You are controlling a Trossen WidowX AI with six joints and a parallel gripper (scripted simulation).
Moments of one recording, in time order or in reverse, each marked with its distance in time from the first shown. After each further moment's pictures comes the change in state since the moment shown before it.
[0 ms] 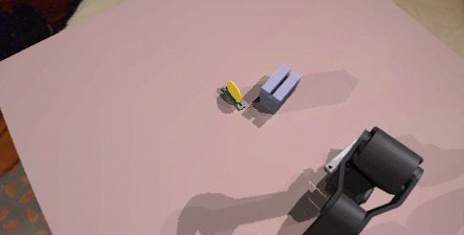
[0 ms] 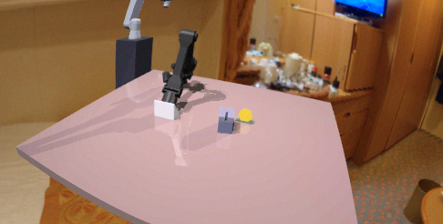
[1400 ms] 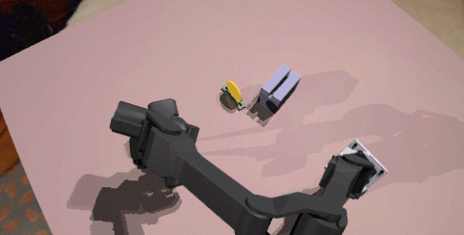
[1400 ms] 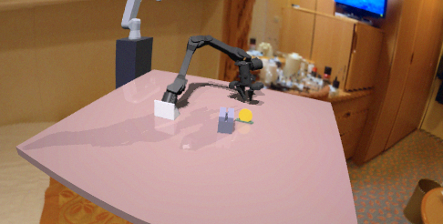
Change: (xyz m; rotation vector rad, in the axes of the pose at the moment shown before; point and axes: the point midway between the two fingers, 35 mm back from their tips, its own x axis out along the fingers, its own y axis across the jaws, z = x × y) arm -0.427 -0.133 -0.173 1.099 0.759 -1.195
